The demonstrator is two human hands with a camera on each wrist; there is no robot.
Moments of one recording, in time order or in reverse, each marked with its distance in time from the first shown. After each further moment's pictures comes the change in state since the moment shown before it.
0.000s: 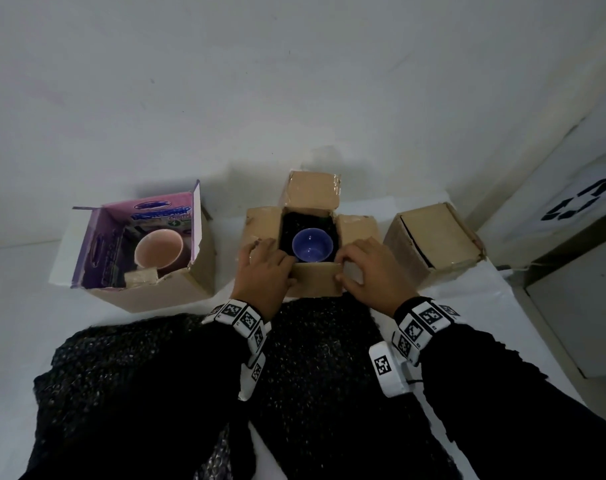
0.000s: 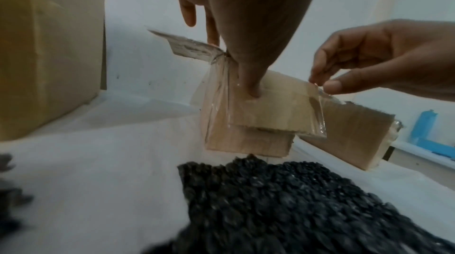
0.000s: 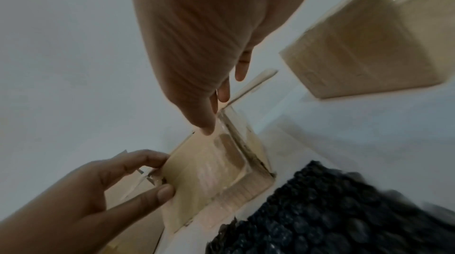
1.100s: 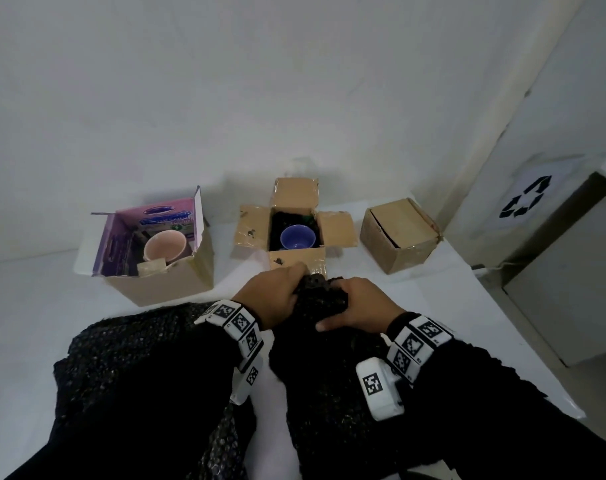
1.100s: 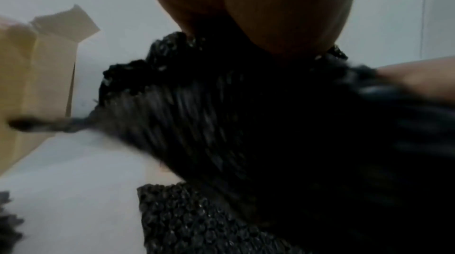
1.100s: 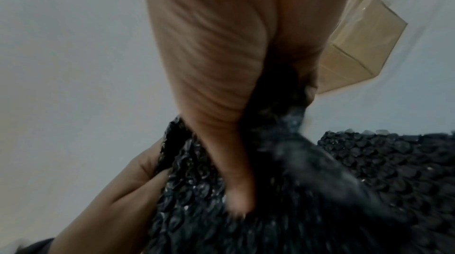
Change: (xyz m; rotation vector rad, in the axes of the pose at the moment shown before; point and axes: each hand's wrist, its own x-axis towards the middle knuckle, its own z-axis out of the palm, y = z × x) left_hand -0.059 0.044 -0.064 -0.465 -0.146 0.217; right_hand -0.084 -0.073 -0.030 0.388 -0.301 0.330
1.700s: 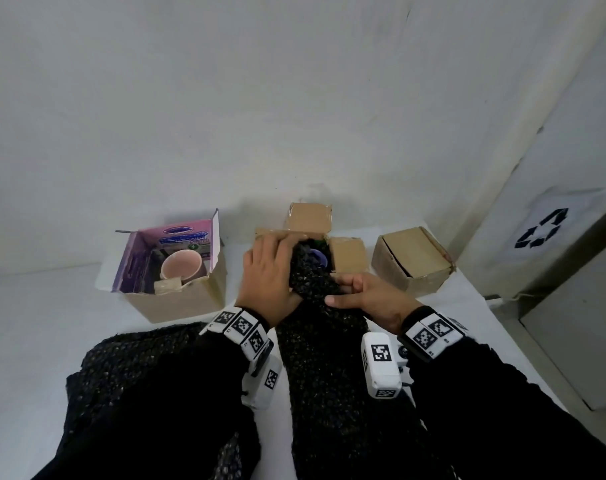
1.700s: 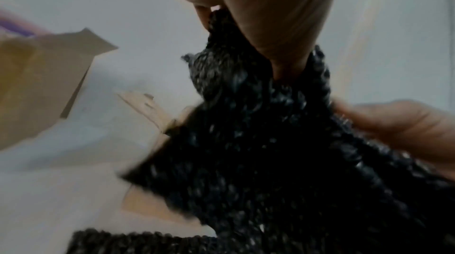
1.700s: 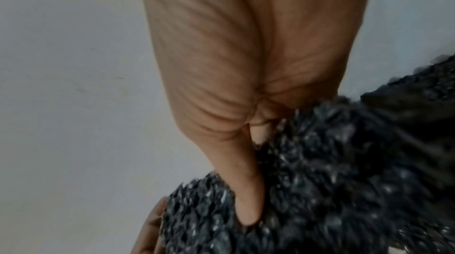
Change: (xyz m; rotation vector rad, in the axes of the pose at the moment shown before) left_hand 0.009 0.004 -0.039 0.165 0.502 -0.105; right_hand 0.030 -0.019 -0.032 0.853 -0.236 0.067
